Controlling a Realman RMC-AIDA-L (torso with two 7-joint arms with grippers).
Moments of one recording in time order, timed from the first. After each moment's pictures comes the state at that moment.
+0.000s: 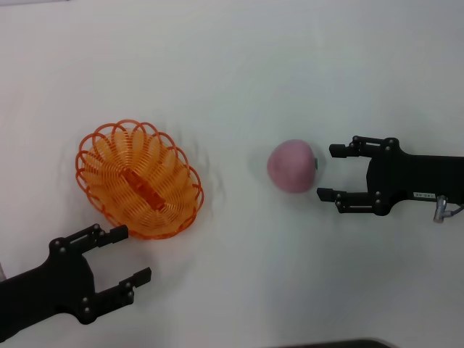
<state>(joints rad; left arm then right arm) -0.21 -2.16 0.42 0.53 2.20 1.73 -0.75 0.36 2.08 -0.67 -0.58 -2.07 -1.49 0.94</state>
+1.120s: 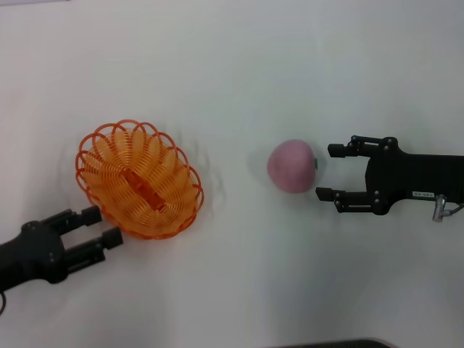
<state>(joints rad) -0.25 -2.13 0.37 0.59 2.20 1.74 -1.31 0.37 2.08 -0.67 -0.58 -2.08 -1.49 0.95</state>
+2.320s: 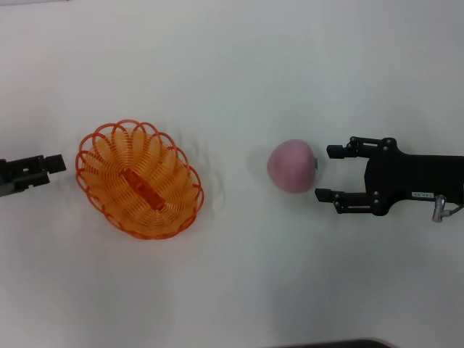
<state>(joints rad) -0.42 -2.03 0.39 0.72 2.32 1.62 -2.17 0.37 2.08 -0.67 -0.58 -2.08 -1.50 0.96</state>
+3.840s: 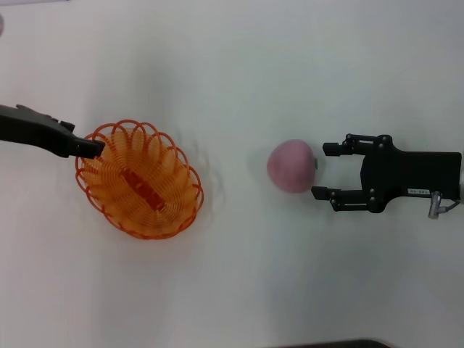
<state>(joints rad) -0.53 -2.16 0.98 1.20 2.59 1.42 -2.19 0.38 2.08 -0.68 -0.58 -2.08 -1.49 0.96</state>
